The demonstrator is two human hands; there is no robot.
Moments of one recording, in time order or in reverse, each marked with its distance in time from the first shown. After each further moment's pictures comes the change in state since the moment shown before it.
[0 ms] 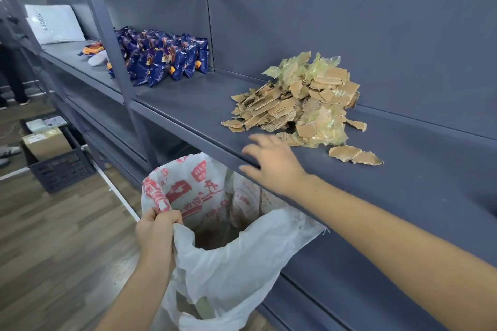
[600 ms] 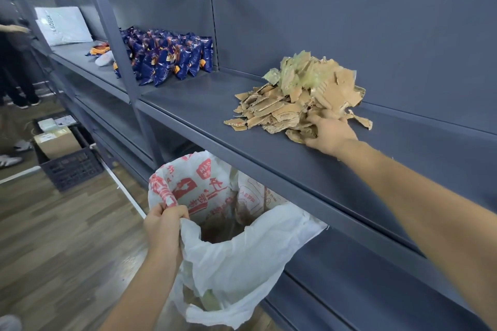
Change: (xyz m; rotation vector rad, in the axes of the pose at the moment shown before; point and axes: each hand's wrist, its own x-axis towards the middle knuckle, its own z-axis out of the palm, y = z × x) left_hand 0.004 0.000 0.006 -0.012 0.012 -0.001; right_hand 0.026 0.115 -0.007 -0.035 -0.064 0.435
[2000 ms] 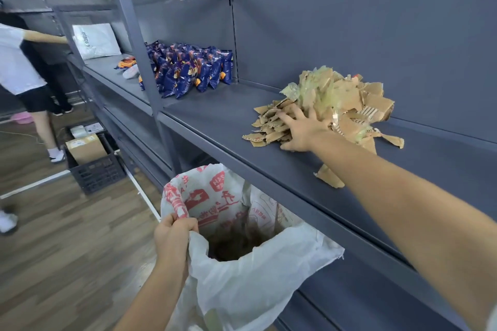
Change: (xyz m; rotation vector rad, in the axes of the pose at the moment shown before) left_hand 0.009 0.020 -0.002 0.071 0.019 -0.020; right_hand 0.046 -0.079 -0.014 -0.157 -0.136 -0.141
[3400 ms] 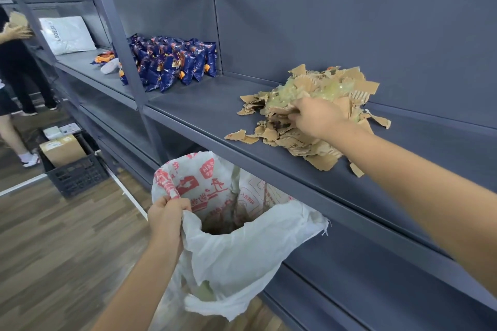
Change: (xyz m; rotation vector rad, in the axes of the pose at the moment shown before) left_hand 0.006 0.004 -0.006 -0.022 -0.042 0.013; right_hand -0.073 0.006 -0.029 0.189 0.222 0.033
